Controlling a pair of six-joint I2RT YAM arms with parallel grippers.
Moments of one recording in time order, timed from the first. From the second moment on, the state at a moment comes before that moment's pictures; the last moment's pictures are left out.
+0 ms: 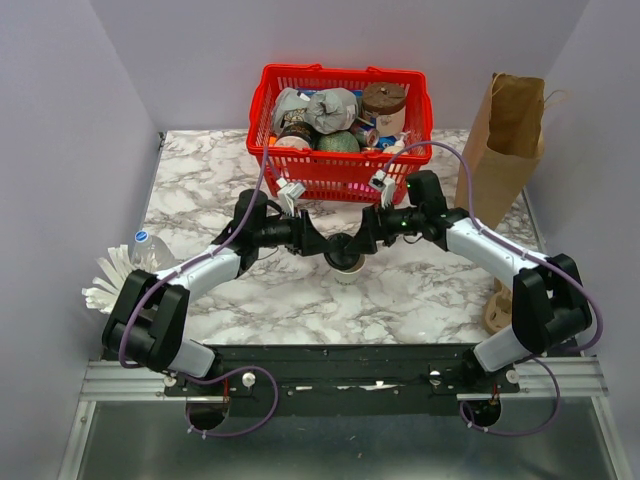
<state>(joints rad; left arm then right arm) -0.41 1.44 0.73 0.34 0.84 -0.54 0.42 1.53 0.99 -0.17 -0.80 0.15</state>
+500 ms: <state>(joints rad) -0.42 1.44 0.73 0.26 0.78 -0.48 0.42 1.53 1.00 -0.17 -0.75 0.16</state>
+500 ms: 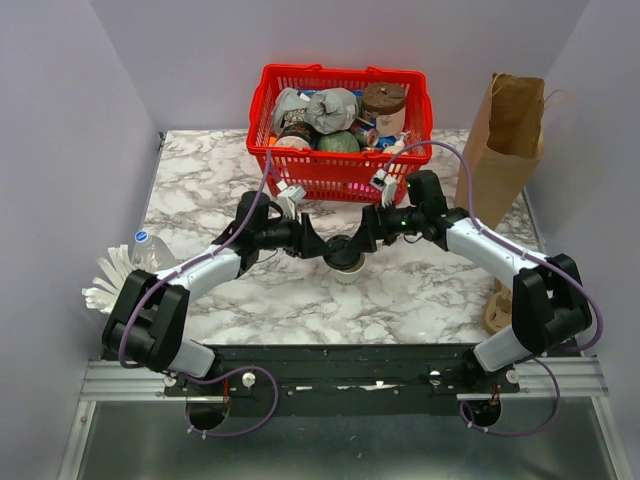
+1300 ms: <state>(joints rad) -0.46 1.45 0.76 0.25 0.78 -0.46 0.42 1.52 0.97 -0.18 -0.73 0.17</state>
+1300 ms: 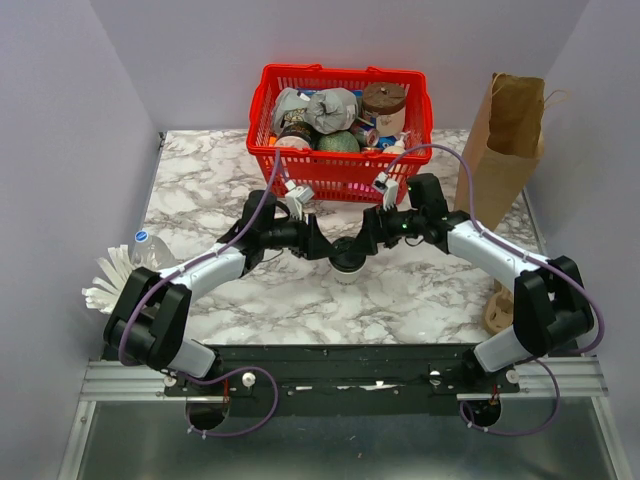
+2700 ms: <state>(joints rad) -0.47 1.46 0.76 0.23 0.74 -0.43 0.42 1.51 0.92 -0.21 -0.72 0.15</state>
